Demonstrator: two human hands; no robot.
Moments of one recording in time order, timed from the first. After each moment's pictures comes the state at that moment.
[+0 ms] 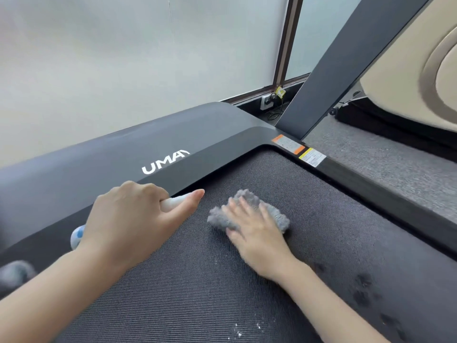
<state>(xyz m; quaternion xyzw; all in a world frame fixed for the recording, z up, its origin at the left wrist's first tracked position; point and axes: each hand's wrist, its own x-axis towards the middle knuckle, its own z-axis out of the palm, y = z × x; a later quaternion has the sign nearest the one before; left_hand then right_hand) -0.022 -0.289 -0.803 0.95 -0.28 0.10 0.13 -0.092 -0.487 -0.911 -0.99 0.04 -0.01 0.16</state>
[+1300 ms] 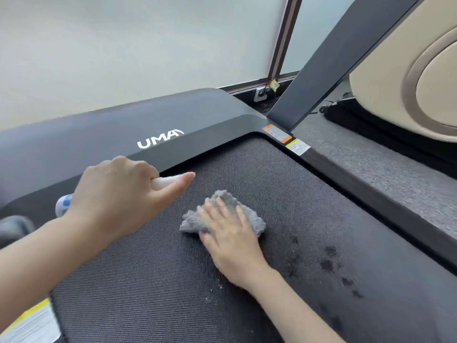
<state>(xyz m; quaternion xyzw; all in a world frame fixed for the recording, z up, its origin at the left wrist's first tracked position) -0.042 -0.273 -0.797 0.94 -0.29 0.10 0.12 -0.132 -0.443 -0.922 -0.99 0.01 -0.04 0.14</state>
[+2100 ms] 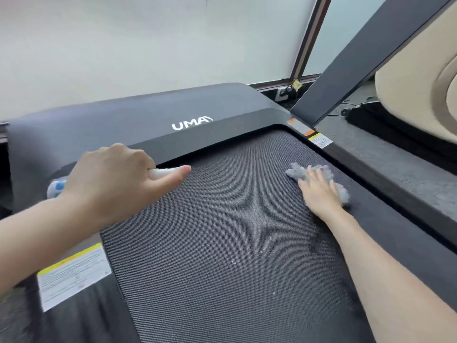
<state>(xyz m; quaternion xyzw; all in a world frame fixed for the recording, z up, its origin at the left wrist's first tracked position) -0.064 -0.209 -0.808 0.95 -0.26 0.11 0.09 -0.122 -0.573 -0.911 -0.95 0.29 -0.01 0.11</state>
